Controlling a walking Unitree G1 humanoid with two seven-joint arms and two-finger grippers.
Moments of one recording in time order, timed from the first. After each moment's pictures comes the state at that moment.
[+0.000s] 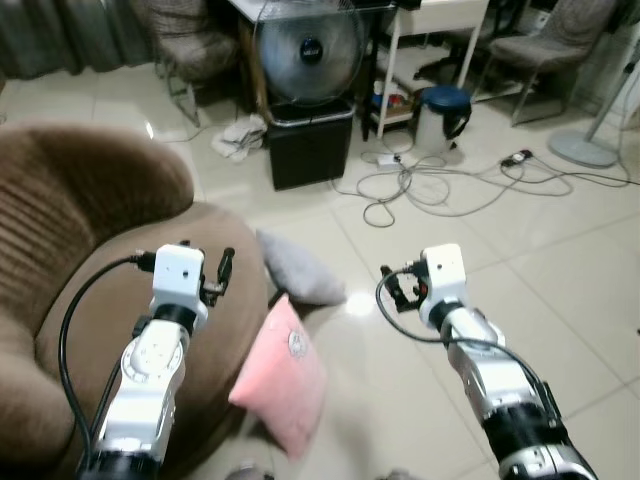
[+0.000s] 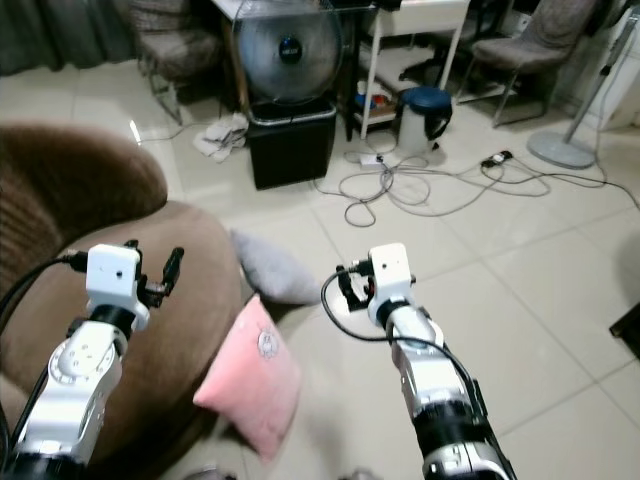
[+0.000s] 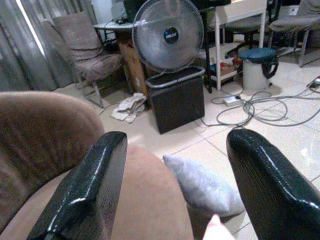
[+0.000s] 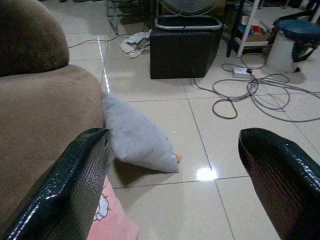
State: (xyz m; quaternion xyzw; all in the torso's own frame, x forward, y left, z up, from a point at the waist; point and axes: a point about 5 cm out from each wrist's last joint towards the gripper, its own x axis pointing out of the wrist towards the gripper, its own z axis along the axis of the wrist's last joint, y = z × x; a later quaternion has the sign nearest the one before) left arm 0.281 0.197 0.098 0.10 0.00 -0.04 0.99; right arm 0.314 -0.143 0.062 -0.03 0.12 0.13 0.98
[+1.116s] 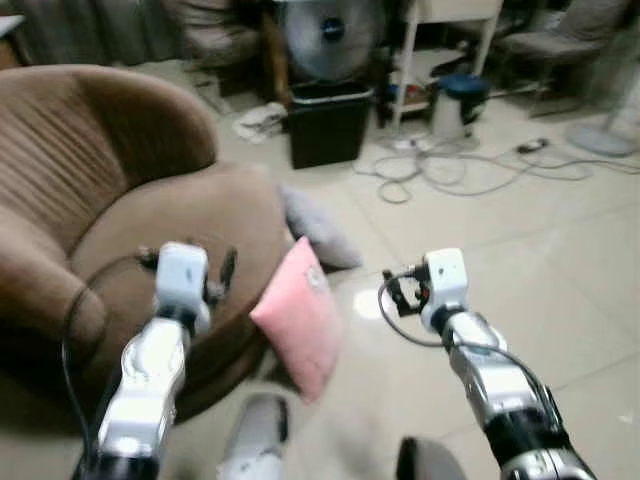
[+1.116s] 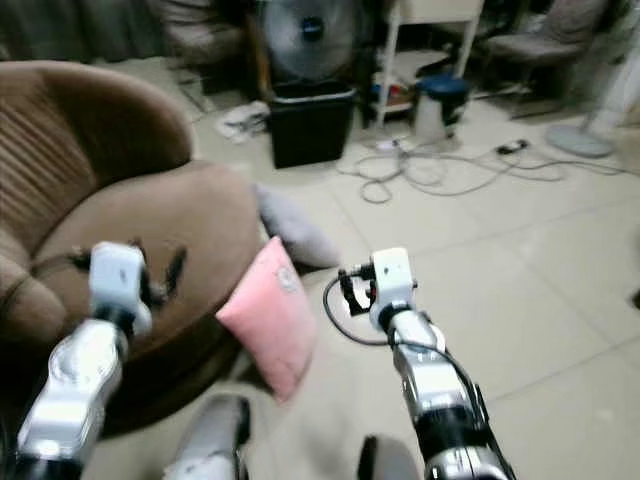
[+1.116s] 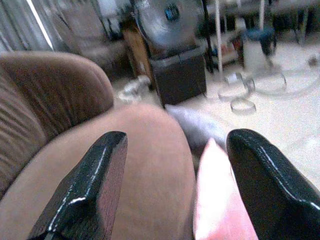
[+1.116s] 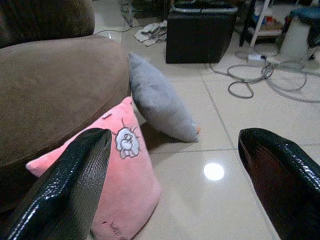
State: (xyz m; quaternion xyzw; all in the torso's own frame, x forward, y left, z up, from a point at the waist) left arm 0.277 0.193 0.088 0.11 0.03 -0.06 0.99; right arm 0.308 -0.147 0.055 -0.02 0.13 0.12 0.98
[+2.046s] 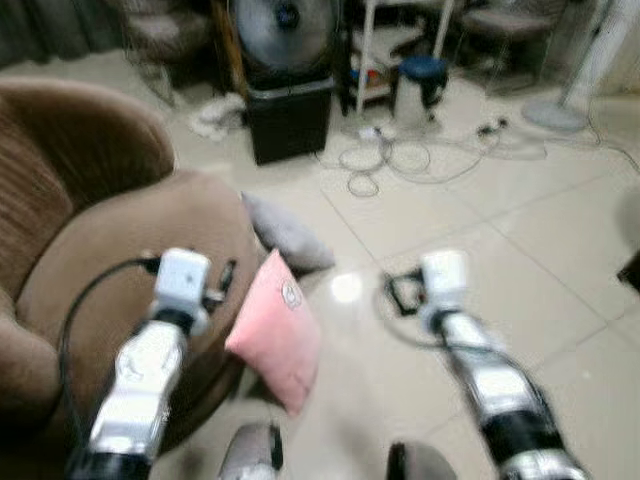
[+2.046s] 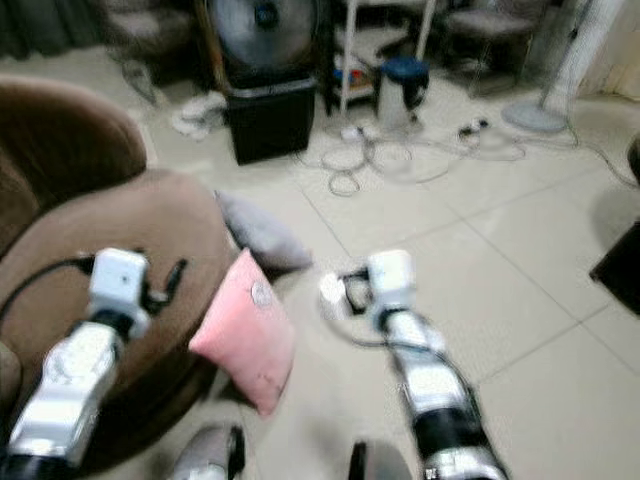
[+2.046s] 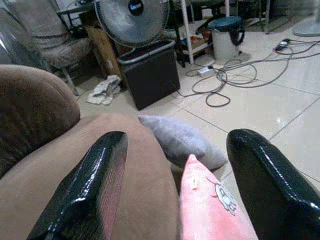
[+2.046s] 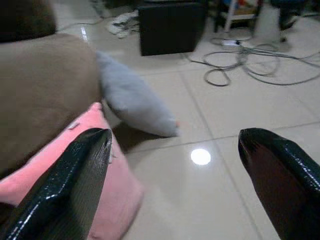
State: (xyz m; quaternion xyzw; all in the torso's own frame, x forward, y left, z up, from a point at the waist) left arm 0.280 0.202 0.091 0.12 0.04 -0.06 0.99; right arm 0.308 -0.134 0.054 -0.02 0.13 0.14 0.98
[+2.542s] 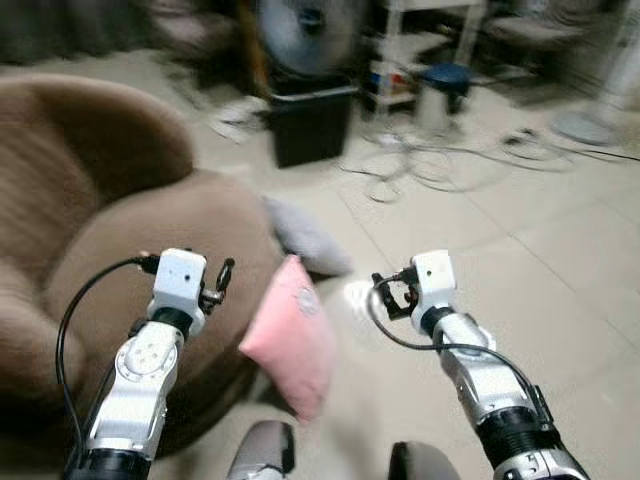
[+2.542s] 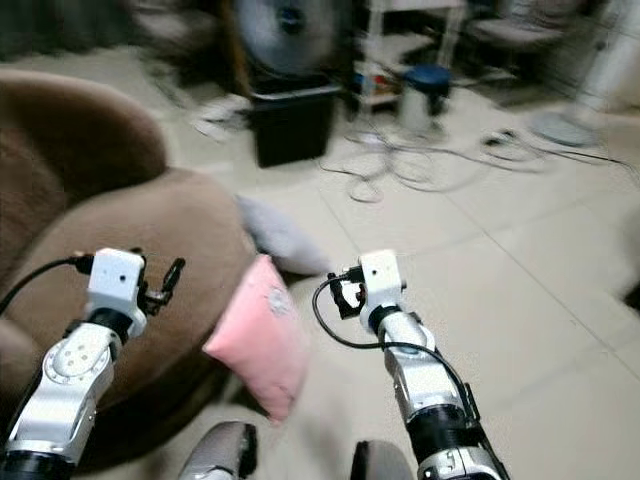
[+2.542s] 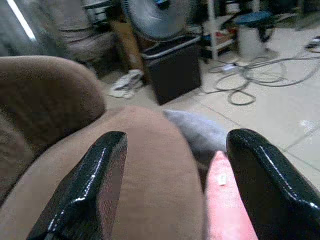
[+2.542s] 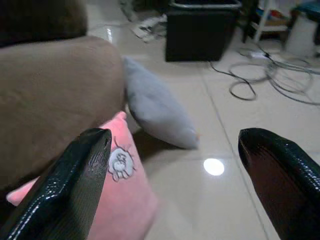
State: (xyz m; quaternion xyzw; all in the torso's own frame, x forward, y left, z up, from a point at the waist) left arm 0.281 0.203 0.092 0.12 0.04 -0.06 0.99; right arm 0.311 -0.134 0.057 -0.03 0.13 0.14 0.98
